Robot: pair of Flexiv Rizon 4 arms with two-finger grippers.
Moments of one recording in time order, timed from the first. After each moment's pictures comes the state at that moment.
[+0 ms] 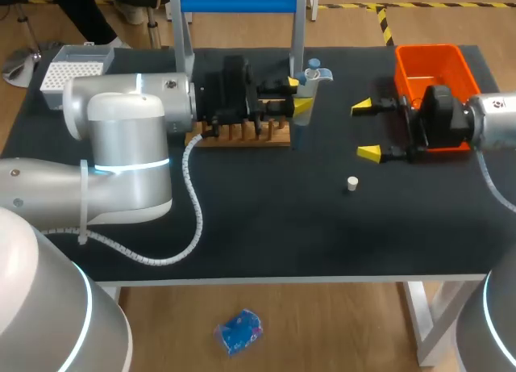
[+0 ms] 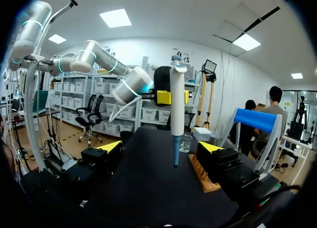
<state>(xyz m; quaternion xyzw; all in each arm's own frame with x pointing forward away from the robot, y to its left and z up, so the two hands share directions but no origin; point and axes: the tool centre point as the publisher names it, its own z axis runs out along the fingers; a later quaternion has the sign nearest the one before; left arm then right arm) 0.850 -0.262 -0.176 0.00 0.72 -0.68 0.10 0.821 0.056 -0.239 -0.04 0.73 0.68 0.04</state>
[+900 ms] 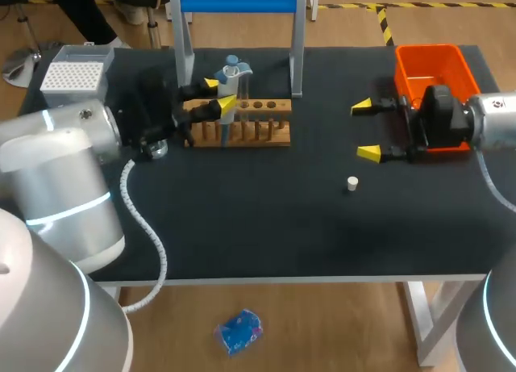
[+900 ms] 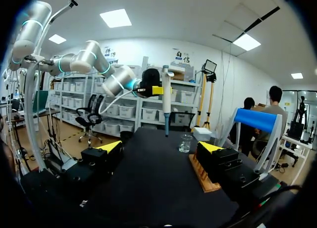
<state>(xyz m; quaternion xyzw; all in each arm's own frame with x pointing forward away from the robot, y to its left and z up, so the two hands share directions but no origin) 0.829 -0.131 -0.153 -0.11 0.72 -0.65 0.23 0.821 0.056 -0.239 -0.04 0.73 0.68 0.04</state>
